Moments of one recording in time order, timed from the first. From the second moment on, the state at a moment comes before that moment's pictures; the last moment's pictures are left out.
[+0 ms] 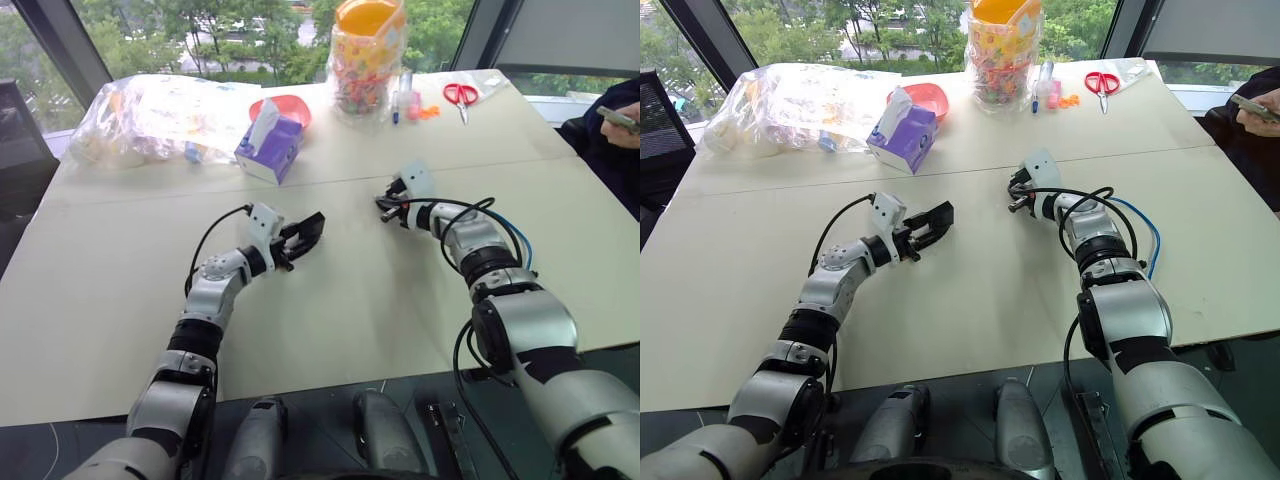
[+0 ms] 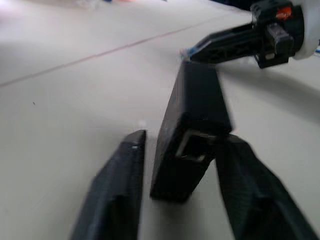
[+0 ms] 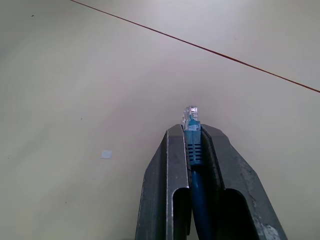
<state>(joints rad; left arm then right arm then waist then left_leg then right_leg) -0.57 0.20 -0.04 0.54 -0.23 0.08 -0.76 -1.06 -0.35 0.03 1.20 0.00 0.05 0.63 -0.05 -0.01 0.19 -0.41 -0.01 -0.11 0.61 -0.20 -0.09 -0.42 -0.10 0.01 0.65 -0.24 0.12</state>
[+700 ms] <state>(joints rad) -0.29 0.39 0.03 0.06 -0.29 0.31 -0.75 -1.06 -0.38 0.02 1.16 0.01 0.05 0.65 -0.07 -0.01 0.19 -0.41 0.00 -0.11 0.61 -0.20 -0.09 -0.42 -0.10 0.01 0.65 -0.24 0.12</state>
